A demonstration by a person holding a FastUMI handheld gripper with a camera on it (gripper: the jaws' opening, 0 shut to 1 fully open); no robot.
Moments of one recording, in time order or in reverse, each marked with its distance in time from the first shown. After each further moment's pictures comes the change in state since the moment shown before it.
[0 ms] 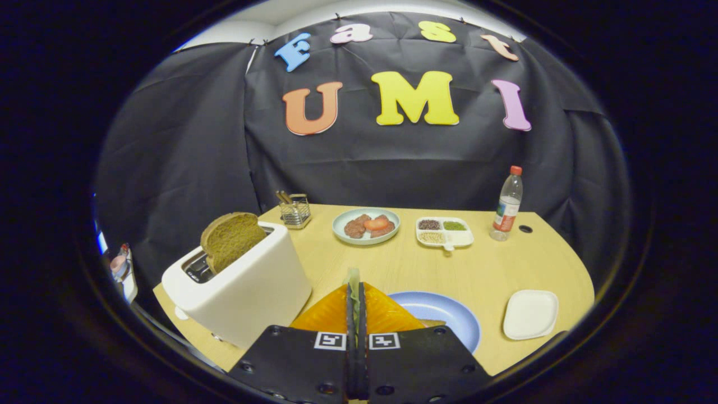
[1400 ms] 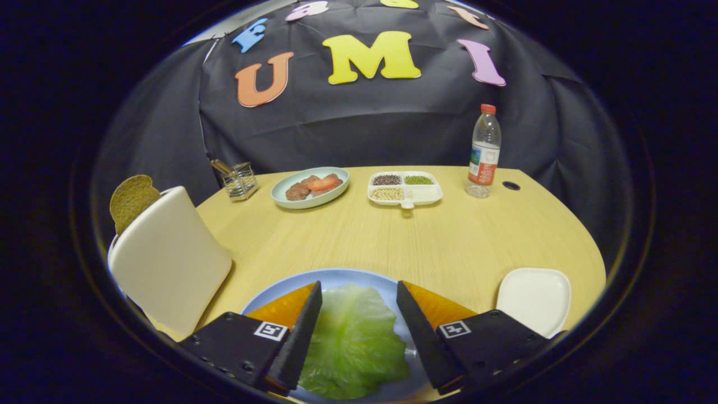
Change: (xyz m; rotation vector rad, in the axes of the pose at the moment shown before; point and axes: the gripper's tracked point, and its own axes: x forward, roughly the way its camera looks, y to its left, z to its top) arm 0.057 -0.102 -0.044 0.073 0.104 -0.085
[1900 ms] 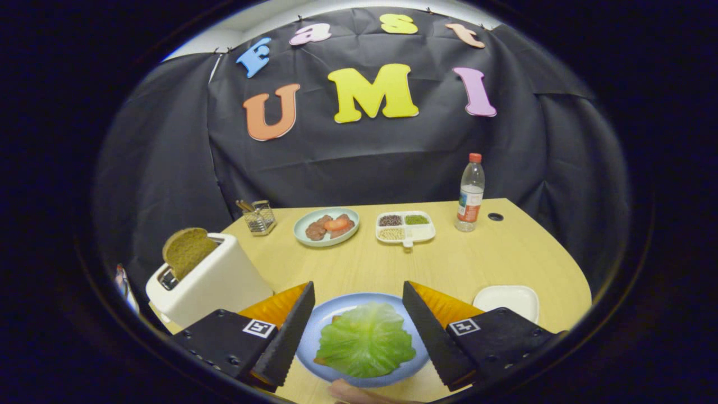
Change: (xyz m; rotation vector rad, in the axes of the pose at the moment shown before) arm -0.094 0.037 0.061 0.032 -0.134 -0.009
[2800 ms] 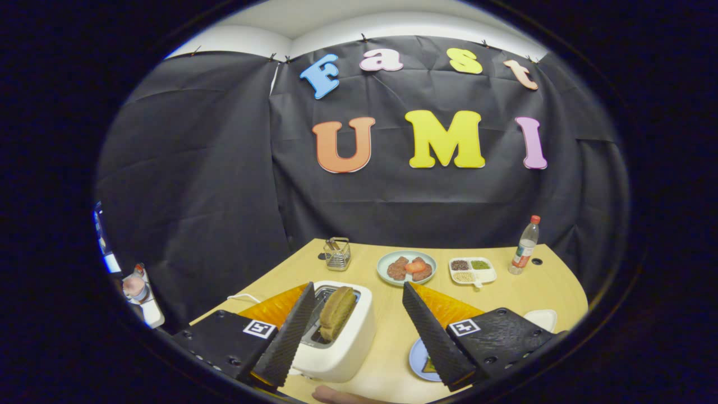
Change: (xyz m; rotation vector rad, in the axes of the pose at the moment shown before) arm -0.047 0.205 0.050 -0.121 -0.118 0.137
